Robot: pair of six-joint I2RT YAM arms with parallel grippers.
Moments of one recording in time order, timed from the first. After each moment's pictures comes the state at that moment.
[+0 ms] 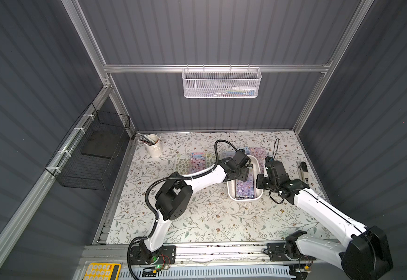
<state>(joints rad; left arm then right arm) -0.93 2.11 1.70 -0.48 -0.09 -0.43 0.41 1.12 0.75 -0.47 0.10 0.44</state>
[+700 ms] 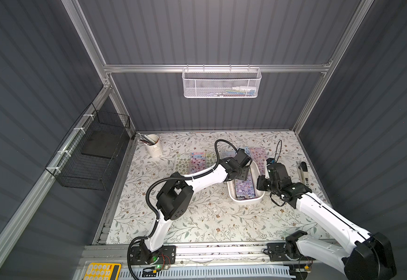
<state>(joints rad) -0.95 2.12 1.73 -0.52 -0.13 -0.47 0.41 1.07 0.69 -0.44 0.09 0.46</state>
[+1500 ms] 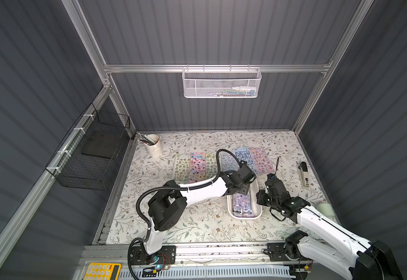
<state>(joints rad) -1.07 1.96 1.50 -0.51 -0.21 -0.54 0.48 0.96 0.46 -0.40 0.08 0.63</state>
